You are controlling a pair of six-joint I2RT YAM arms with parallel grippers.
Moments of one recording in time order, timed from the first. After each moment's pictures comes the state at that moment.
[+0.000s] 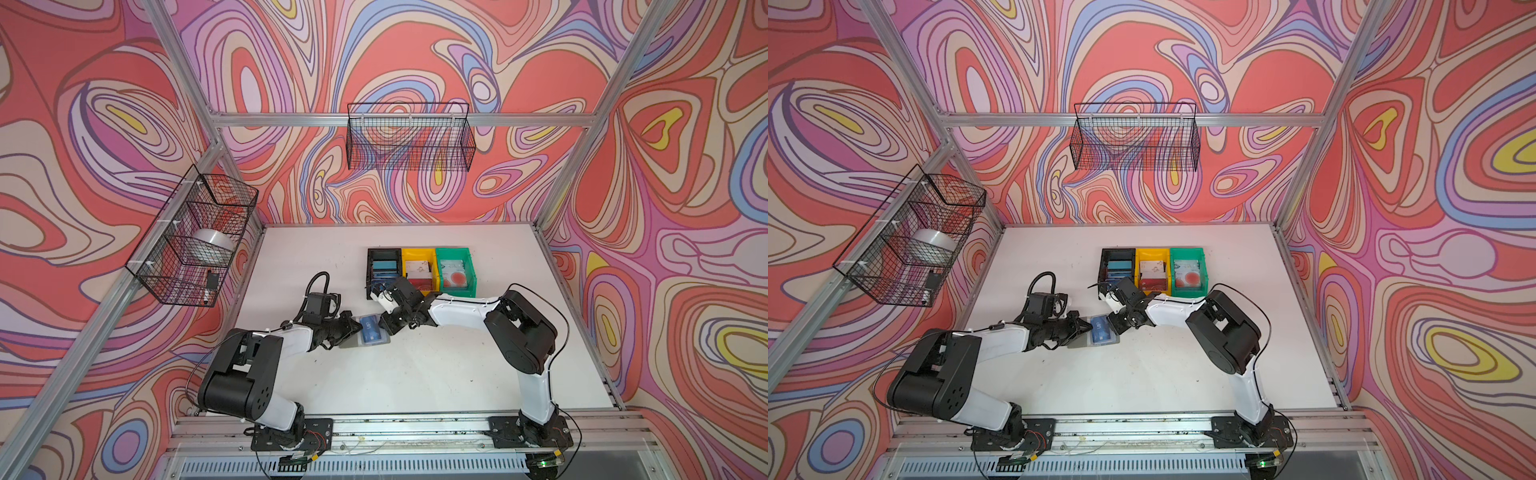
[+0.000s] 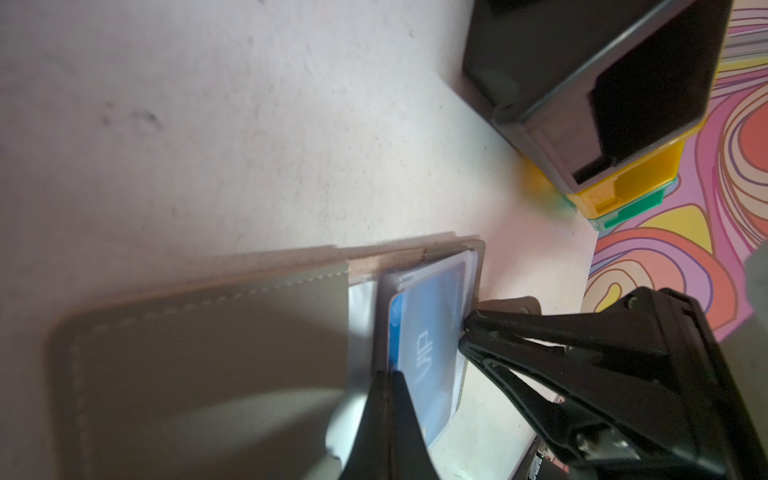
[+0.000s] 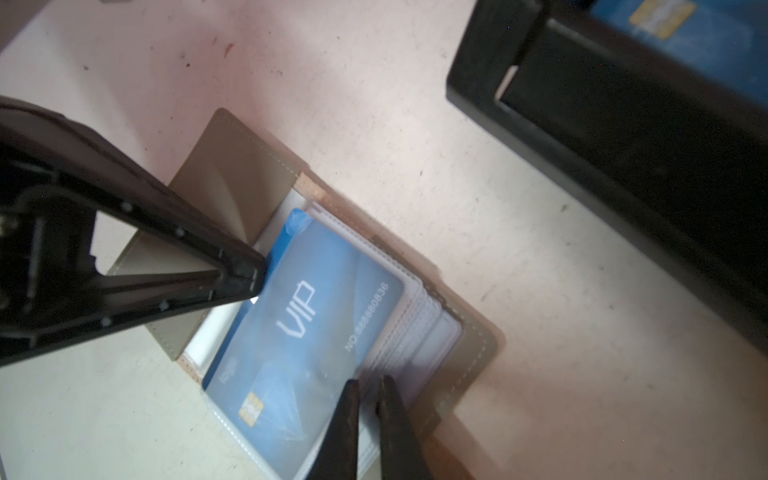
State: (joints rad) left arm -0.20 1.51 0.50 0.09 0.57 -0.77; right arm 0.80 2.01 1.26 -0.21 -0.27 0.17
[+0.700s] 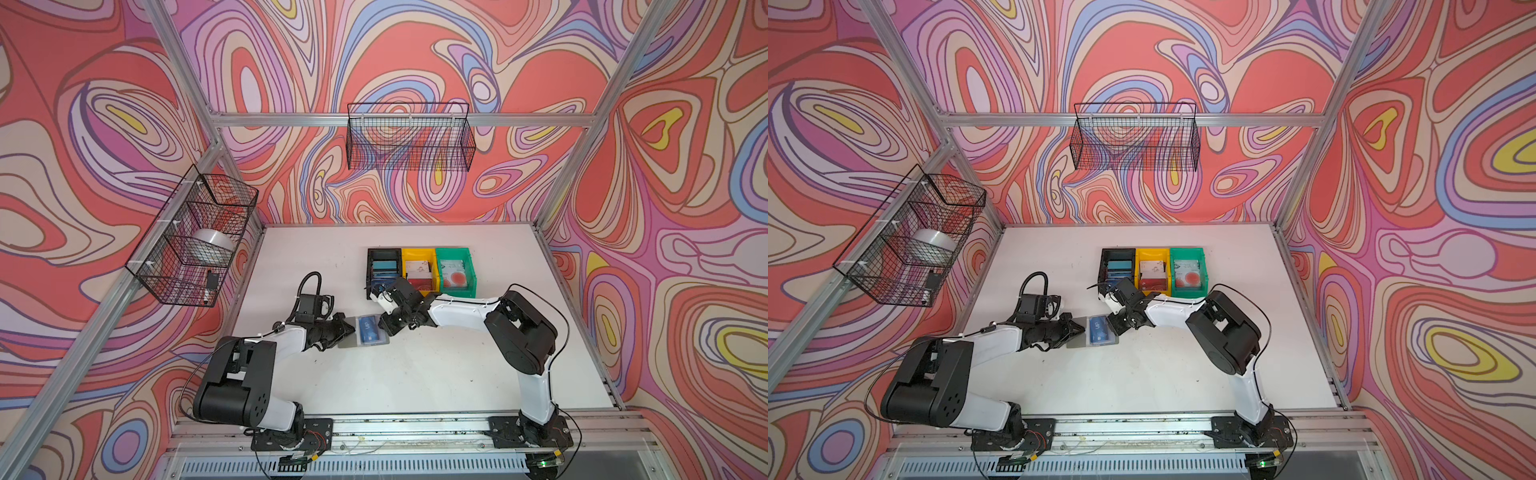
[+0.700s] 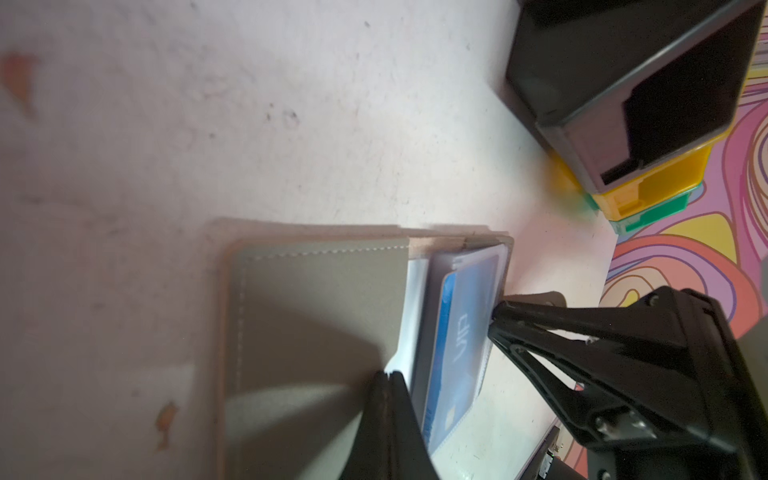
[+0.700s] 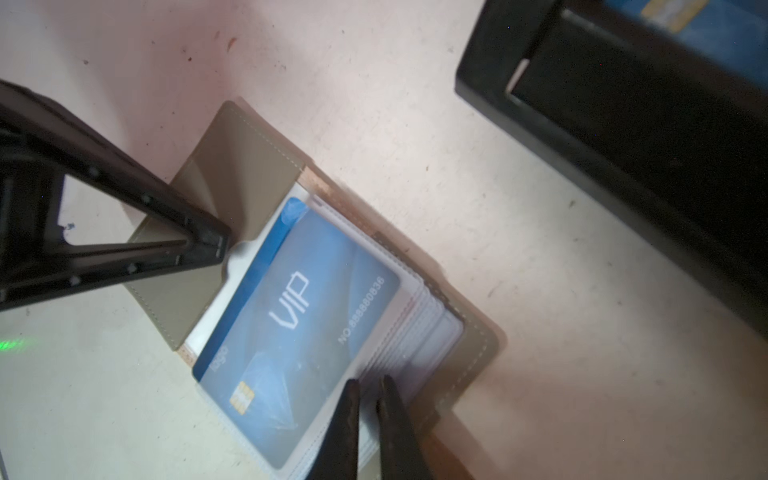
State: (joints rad) left arm -0.13 1.46 0.50 -0.04 0.57 -0.70; right arm 0.81 2.01 1.26 -0.22 -0.26 0.17
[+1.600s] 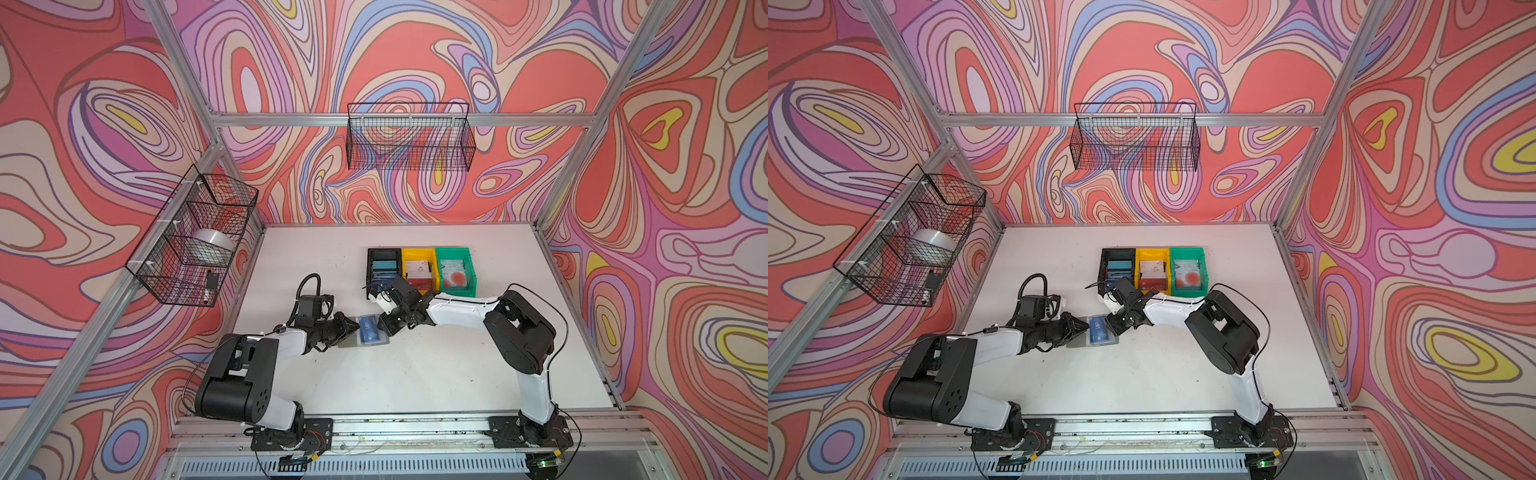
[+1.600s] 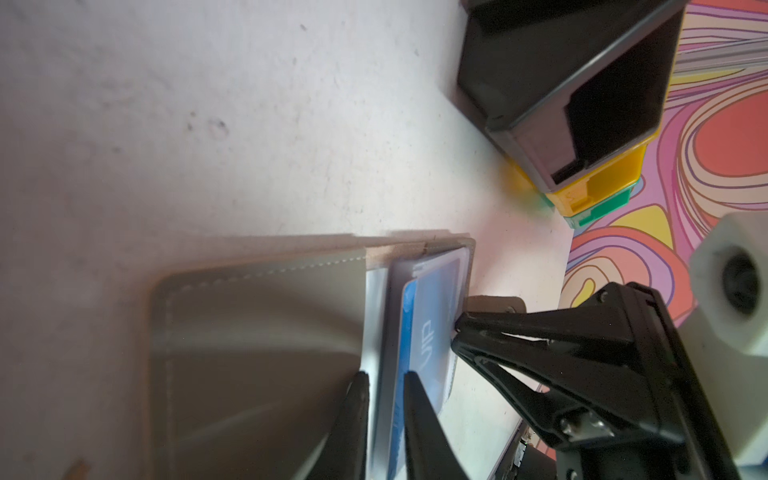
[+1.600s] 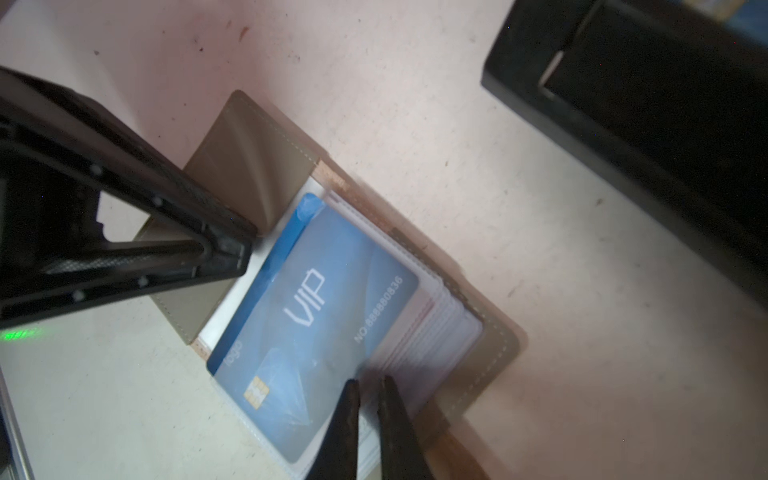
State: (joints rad) left arm -0.13 1.48 0.45 0.12 0.65 -0.76; right arm 0.81 2.02 1.29 -0.26 -0.29 0.16
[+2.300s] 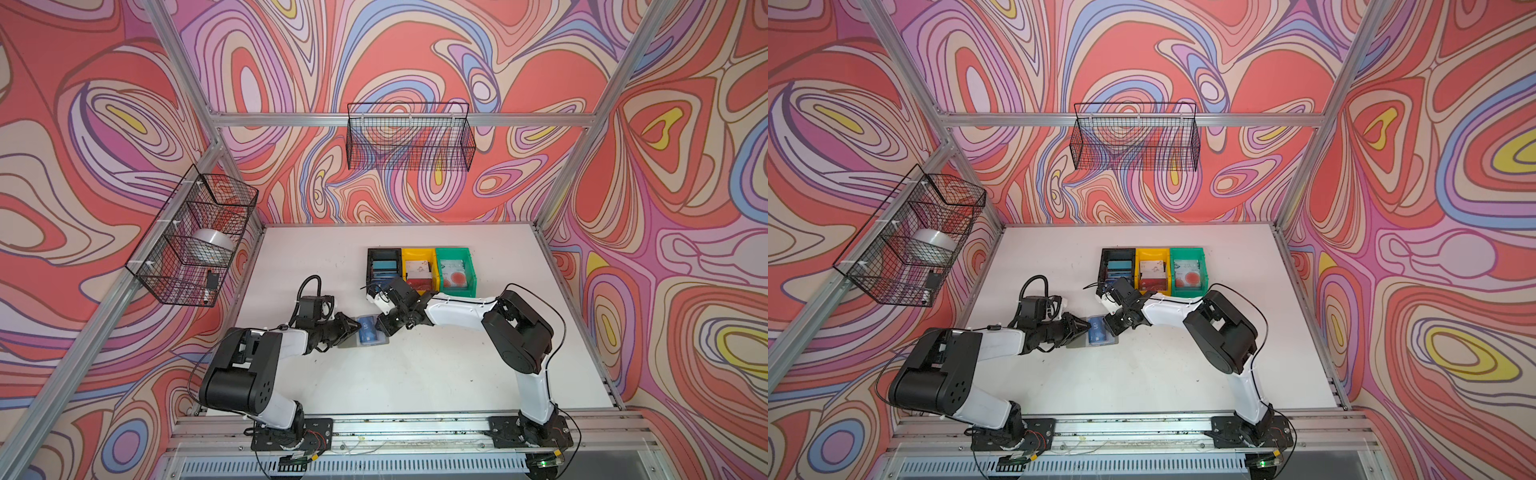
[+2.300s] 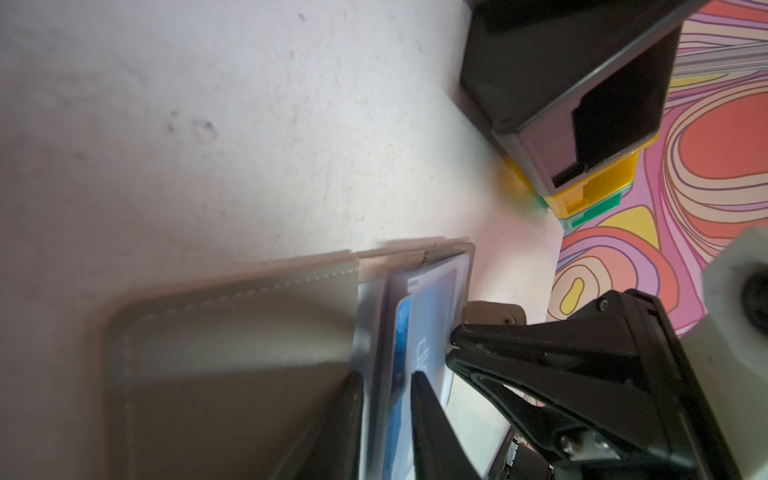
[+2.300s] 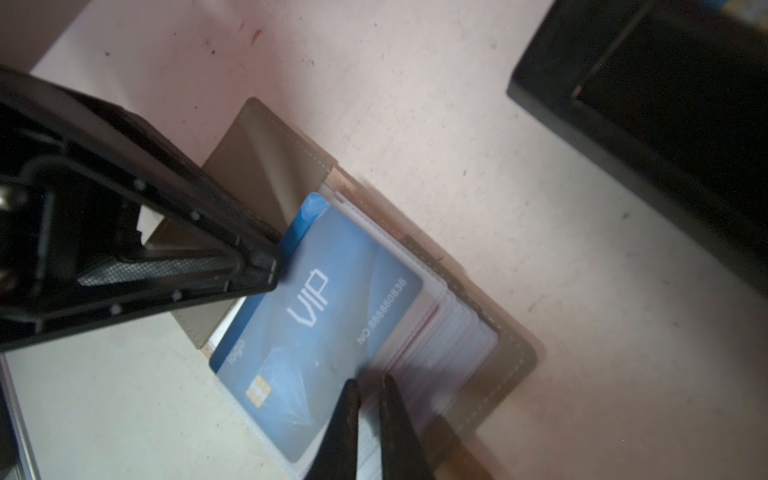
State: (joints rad) left arm -0.13 1.54 0.44 0.20 0.67 -0.79; right arm 0.82 2.03 1.30 -0.26 -0.30 0.16
